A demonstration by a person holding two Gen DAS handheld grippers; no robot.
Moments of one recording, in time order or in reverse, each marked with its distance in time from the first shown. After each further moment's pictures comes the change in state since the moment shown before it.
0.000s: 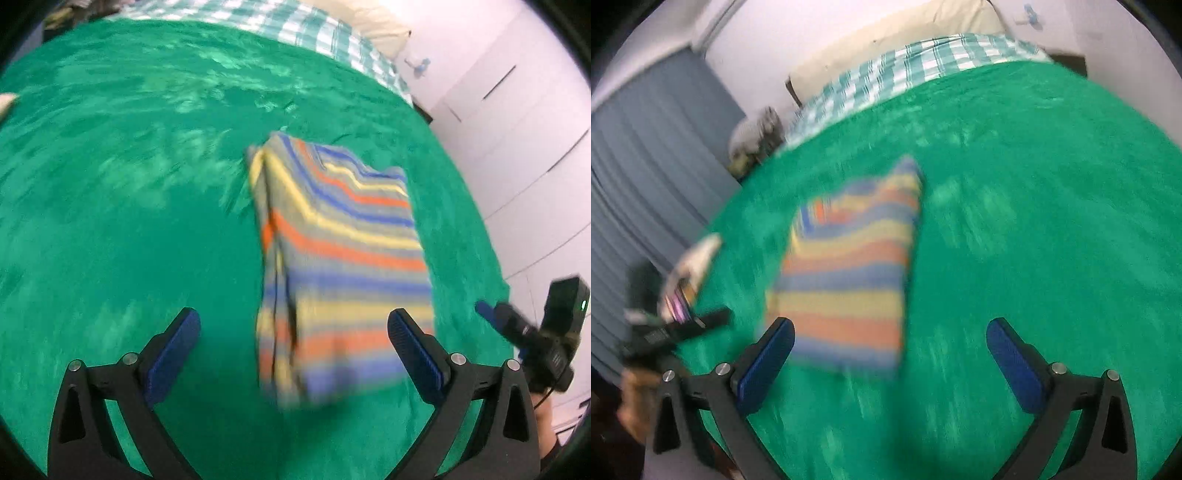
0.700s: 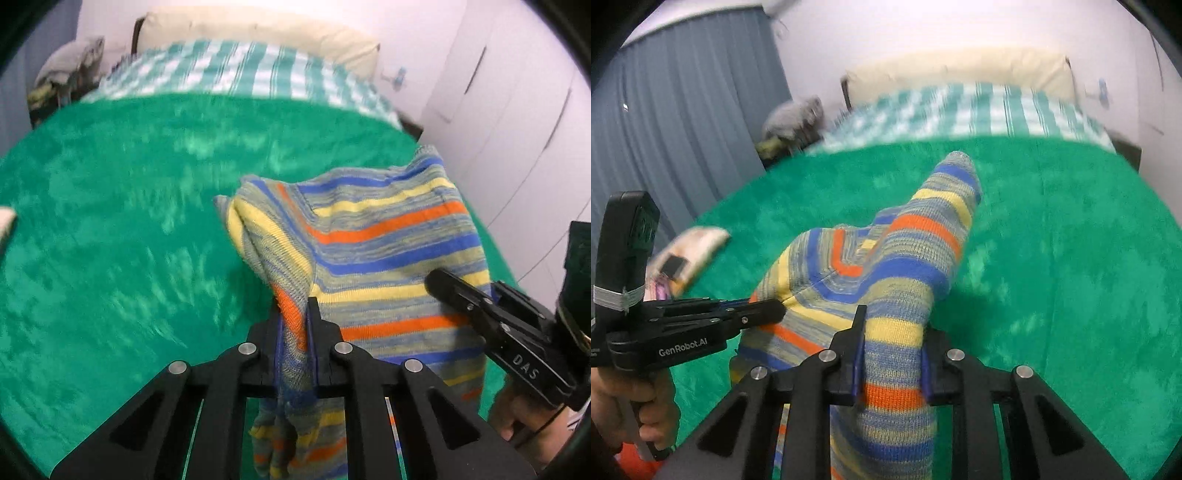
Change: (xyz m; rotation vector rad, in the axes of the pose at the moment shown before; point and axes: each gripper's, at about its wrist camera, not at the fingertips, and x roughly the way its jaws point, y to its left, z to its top) left arm -0.064 -0.059 0.046 0.190 -0.197 0.094; right arm 0.049 0.110 0.072 -0.328 -0.109 -0.040
